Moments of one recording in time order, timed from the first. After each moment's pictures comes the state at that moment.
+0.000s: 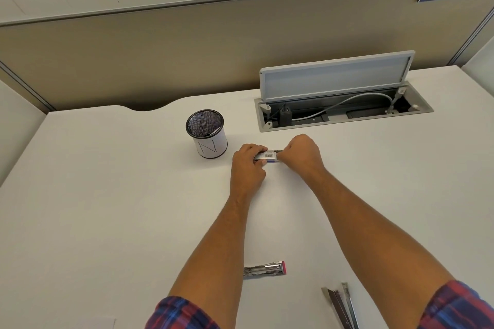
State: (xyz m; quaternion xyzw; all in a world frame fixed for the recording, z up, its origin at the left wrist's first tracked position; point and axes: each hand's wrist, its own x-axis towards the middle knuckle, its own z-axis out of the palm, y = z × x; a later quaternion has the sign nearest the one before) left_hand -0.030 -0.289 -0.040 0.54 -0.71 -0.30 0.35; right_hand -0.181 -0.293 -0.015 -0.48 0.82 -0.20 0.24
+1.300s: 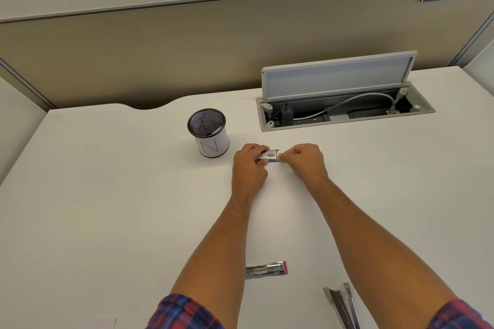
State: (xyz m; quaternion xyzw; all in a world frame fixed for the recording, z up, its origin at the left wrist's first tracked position) left_hand -0.031 -0.289 -0.040 0.54 -0.71 -0.29 0.35; right_hand -0.182 -0.269 -0.026 -0.40 0.77 -0.36 0.34
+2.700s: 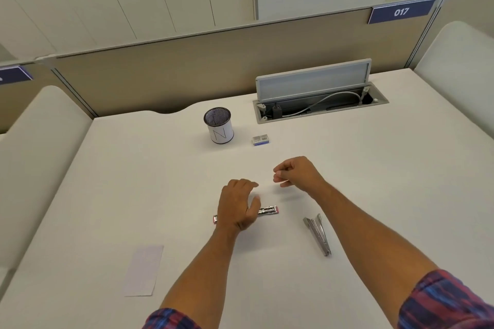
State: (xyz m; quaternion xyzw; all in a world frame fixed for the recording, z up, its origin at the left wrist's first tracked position) left_hand 0.059 -0.101 0.002 0.48 -0.82 -0.16 0.26; right_hand -0.161 -0.116 0.029 -0.45 0.65 -0.37 0.49
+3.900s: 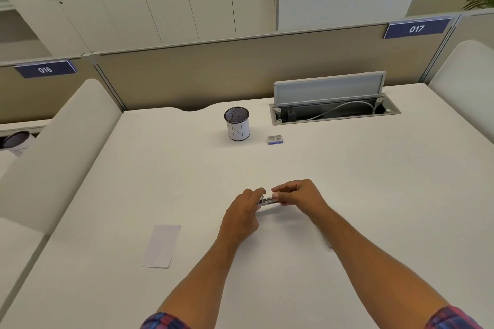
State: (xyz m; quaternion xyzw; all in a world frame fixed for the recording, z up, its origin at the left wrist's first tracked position) left_hand 0.090 -0.045 0.002 0.49 -0.83 -0.17 0.21; right_hand -0.119 -0.046 0.022 -0.46 0.58 -0.41 0.53
